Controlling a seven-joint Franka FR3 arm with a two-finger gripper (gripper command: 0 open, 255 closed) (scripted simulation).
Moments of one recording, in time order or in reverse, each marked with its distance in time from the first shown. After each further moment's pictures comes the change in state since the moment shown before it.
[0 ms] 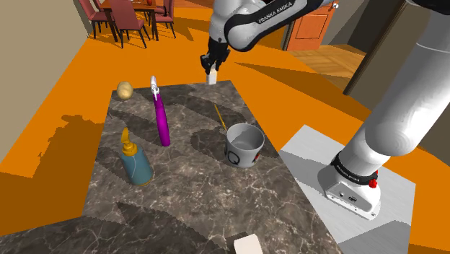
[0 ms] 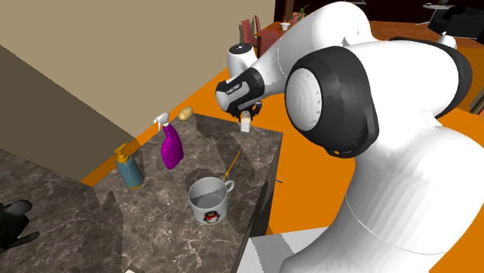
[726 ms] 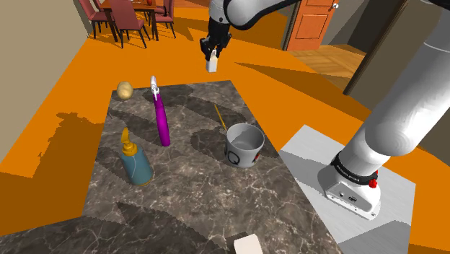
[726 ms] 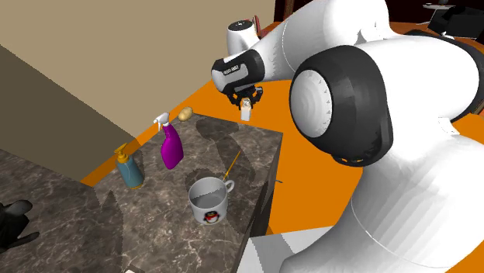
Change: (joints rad) arm -0.001 -0.056 0.007 0.086 0.051 -0.137 -0.053
